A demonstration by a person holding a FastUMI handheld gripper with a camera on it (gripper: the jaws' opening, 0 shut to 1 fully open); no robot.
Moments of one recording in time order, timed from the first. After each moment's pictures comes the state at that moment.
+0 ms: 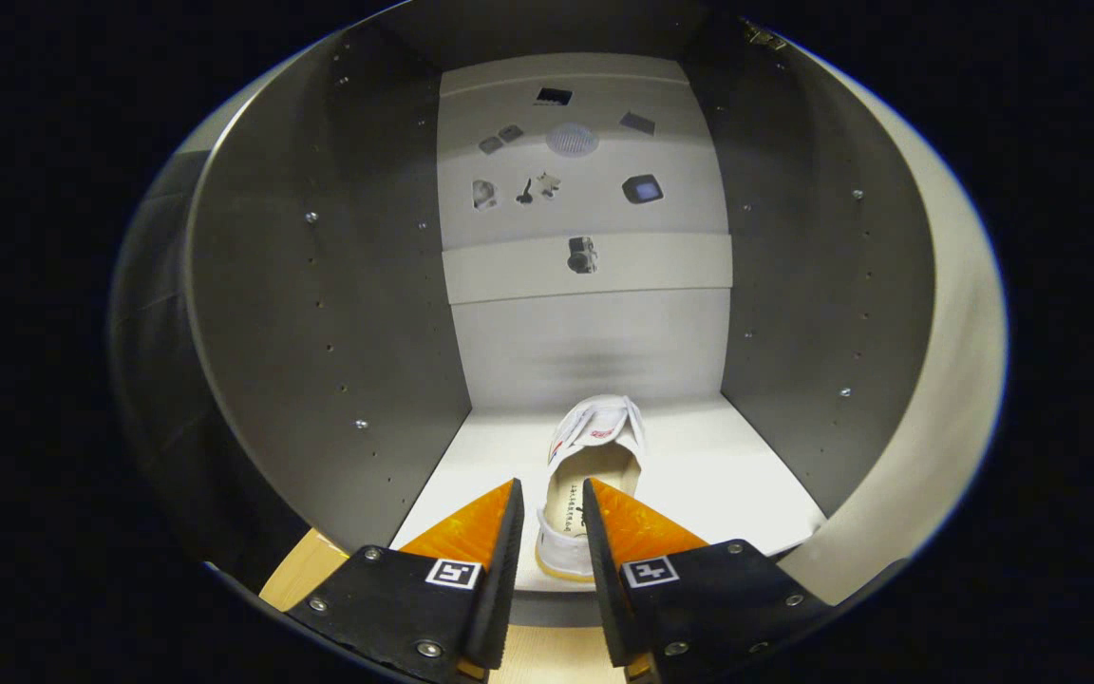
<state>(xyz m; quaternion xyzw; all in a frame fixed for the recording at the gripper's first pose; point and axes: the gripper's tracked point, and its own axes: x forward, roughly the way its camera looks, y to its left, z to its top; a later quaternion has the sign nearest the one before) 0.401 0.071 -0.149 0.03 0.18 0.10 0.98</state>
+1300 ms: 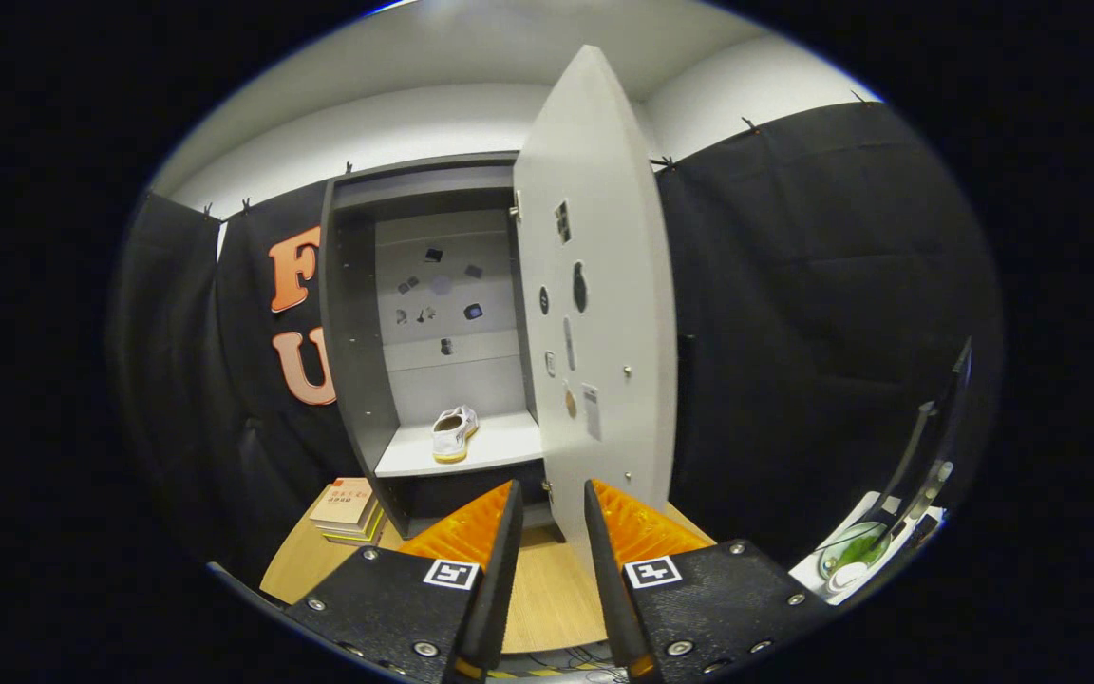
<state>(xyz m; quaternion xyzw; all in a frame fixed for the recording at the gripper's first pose) 0.034 -0.135 -0.034 0.05 0.09 -0.08 0.99</state>
